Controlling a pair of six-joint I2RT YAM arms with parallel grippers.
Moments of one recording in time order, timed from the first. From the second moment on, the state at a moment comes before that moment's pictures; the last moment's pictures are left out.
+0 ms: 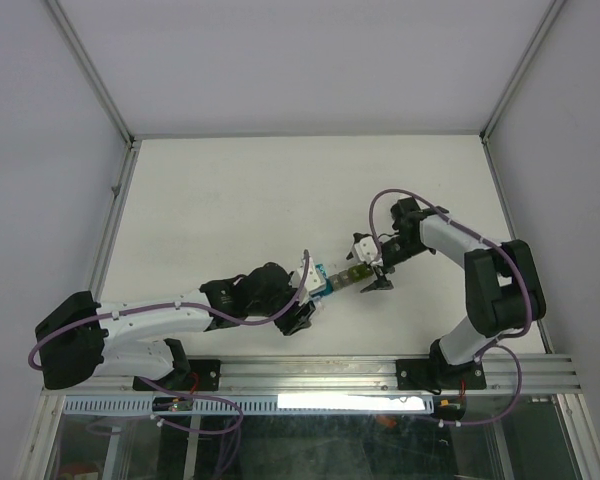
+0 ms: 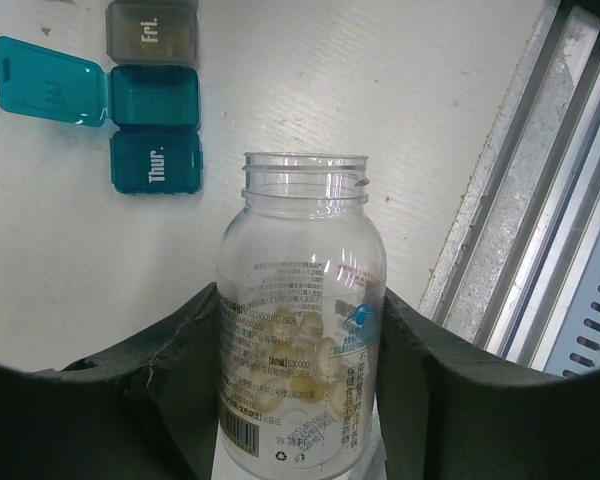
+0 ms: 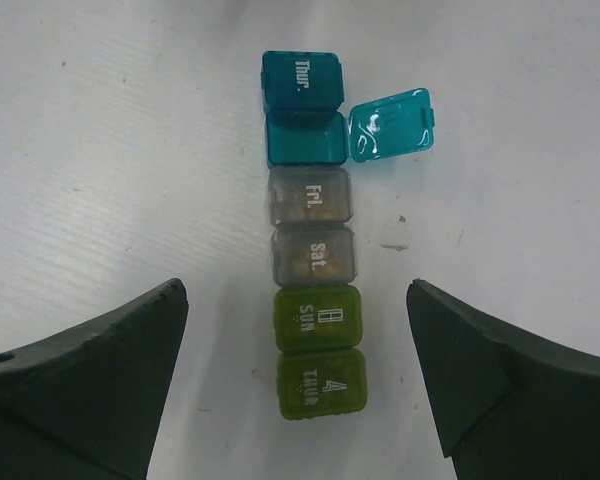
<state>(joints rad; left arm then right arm) -1.10 1.21 0.61 -0.09 0.13 -0.05 0.26 1.59 0.93 -0.92 -1.00 -1.81</state>
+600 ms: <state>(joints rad) -1.10 1.14 0.52 0.05 0.13 -0.11 0.39 1.69 0.93 -0.69 -0.82 -1.63</state>
